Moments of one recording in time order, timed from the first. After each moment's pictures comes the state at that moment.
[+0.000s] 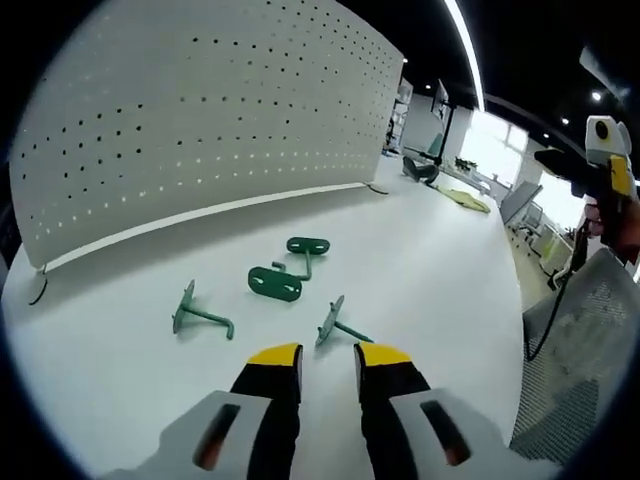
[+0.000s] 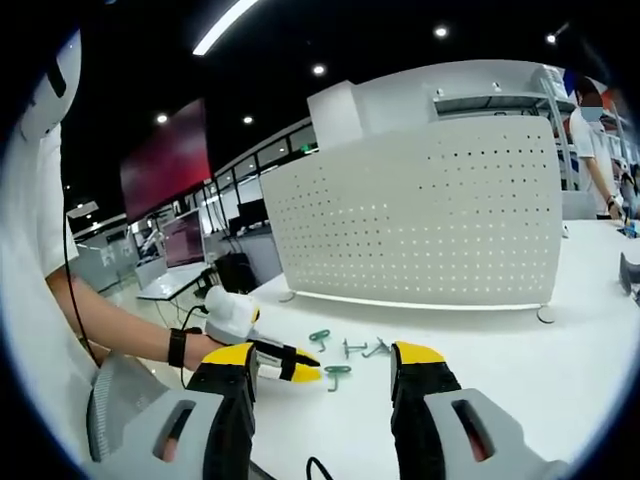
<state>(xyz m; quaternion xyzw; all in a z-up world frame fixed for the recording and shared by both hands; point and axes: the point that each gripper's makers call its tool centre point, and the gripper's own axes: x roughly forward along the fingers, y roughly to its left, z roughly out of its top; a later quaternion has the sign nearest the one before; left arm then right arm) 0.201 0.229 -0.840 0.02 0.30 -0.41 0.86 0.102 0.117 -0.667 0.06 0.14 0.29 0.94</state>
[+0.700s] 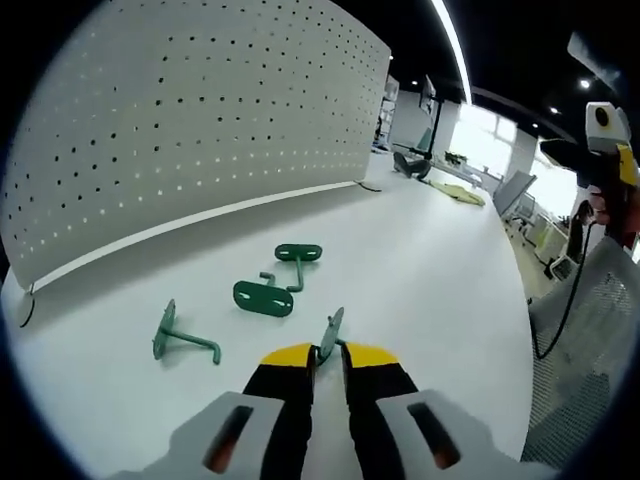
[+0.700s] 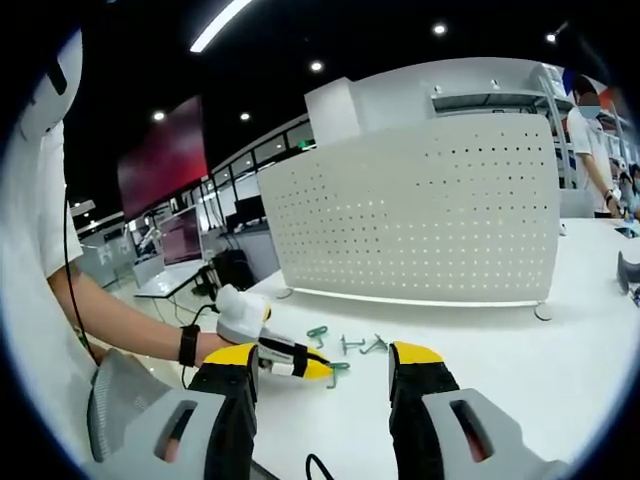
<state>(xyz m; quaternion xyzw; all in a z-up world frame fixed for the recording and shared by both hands) 0.211 0.214 -0.847 0.04 0.29 -0.43 0.86 0.101 0.116 -0.668 0.06 0.15 0.28 0.95</state>
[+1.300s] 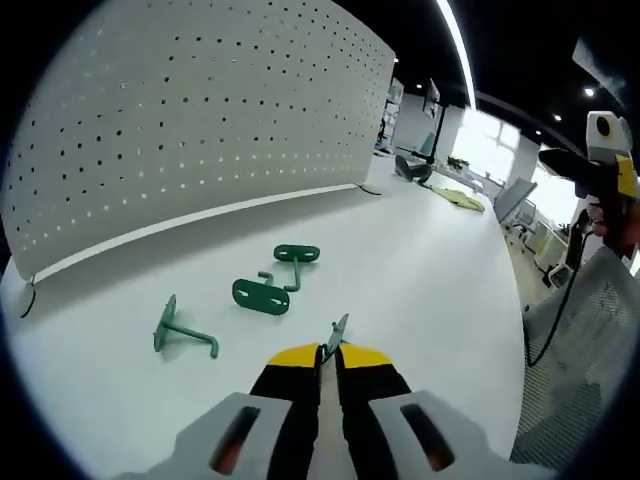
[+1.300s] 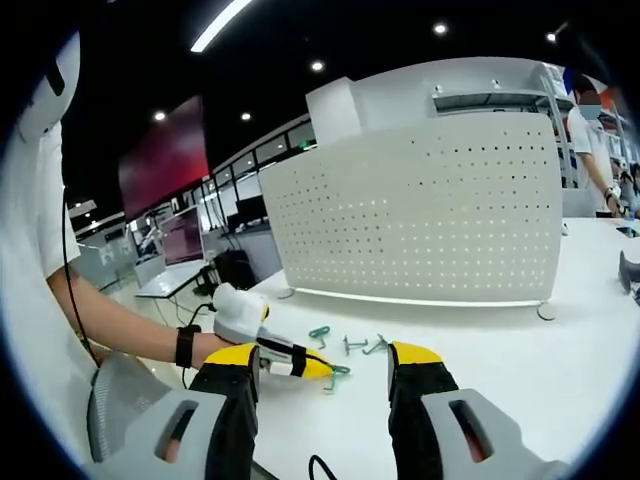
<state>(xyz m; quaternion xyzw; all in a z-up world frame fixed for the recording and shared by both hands) 0.203 0.217 -0.840 0.01 0.30 -0.42 0.86 0.102 0.122 -0.669 0.06 0.15 0.29 0.94</state>
